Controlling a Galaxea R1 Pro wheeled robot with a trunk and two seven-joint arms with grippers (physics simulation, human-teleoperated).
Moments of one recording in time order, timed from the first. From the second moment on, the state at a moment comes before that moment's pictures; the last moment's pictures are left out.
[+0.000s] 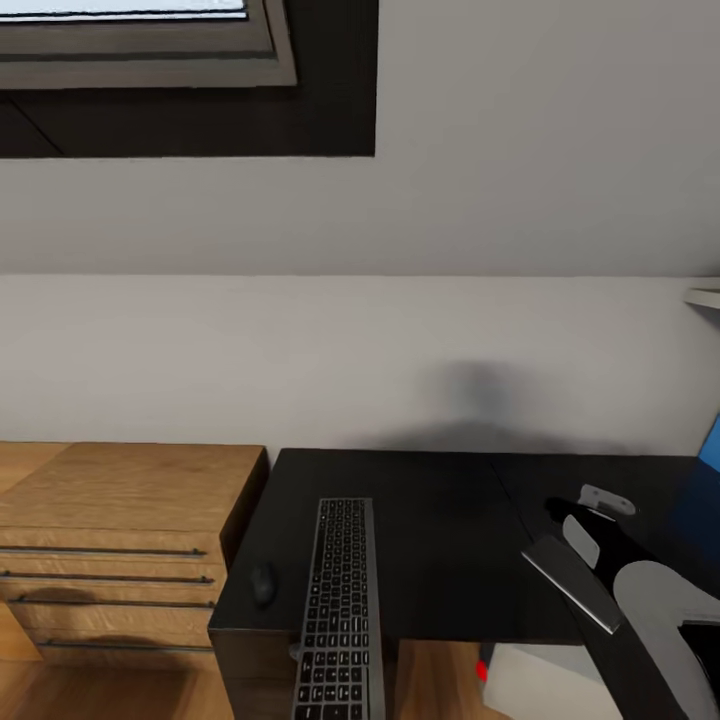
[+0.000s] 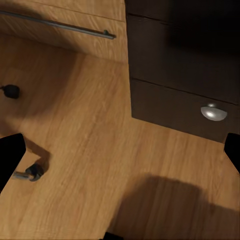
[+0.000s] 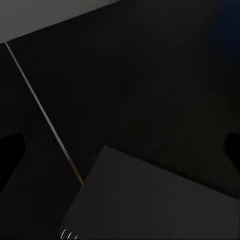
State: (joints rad) left arm -0.10 0.07 -0.47 -0.61 0.59 -0.12 0.42; right arm -0.88 -0.27 0.02 -0.26 -0.40 0.09 -0.28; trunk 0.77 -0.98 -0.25
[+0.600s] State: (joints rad) left arm -0.10 0.07 -0.47 -0.61 0.58 -0.12 0.43; right arm -0.88 -0.31 -0.15 -0.27 -0.41 0.14 -0.23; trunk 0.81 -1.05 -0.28
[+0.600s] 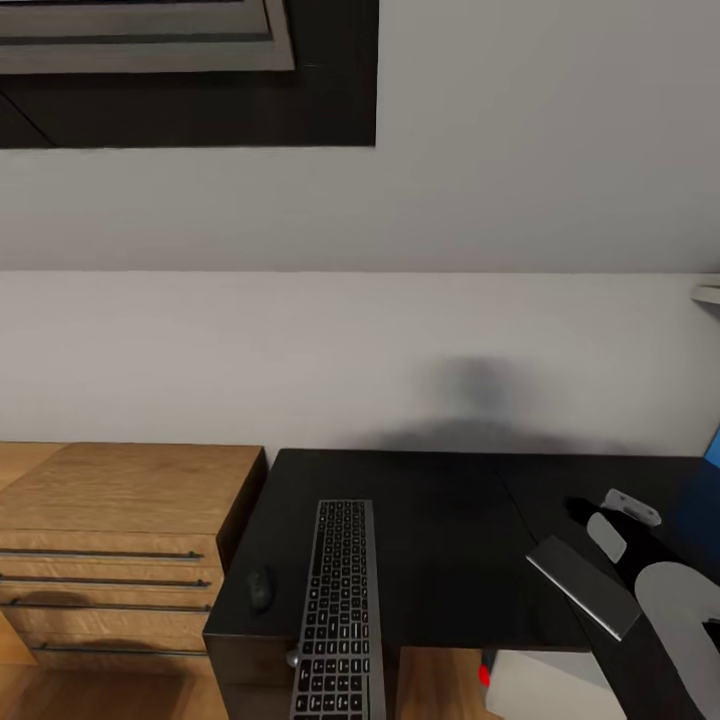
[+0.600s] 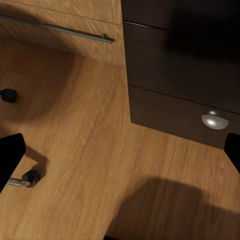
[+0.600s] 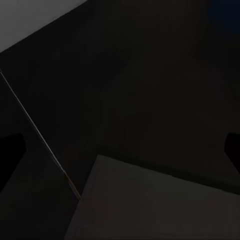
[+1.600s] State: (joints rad) left arm 0.05 0.30 -0.47 -1.10 0.78 -0.09 0.42; right arm -0.88 -0.31 -0.20 -0.32 -0.42 0.14 -0.21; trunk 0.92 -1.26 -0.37
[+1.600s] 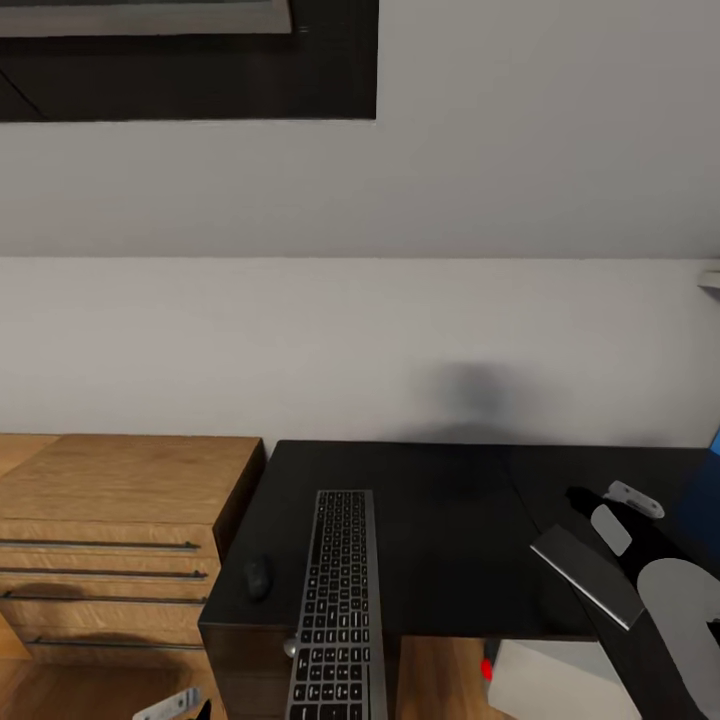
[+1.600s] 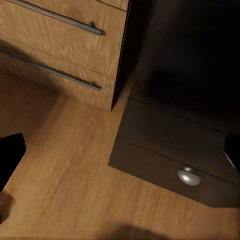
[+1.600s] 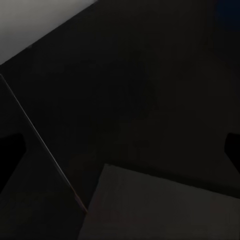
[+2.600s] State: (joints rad) left arm 0.12 0.35 -0.47 -1.17 0.94 -0.09 0.44; right arm -0.88 -0.34 -0.20 -0.31 -0.42 0.15 -0.20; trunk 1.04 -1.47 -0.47
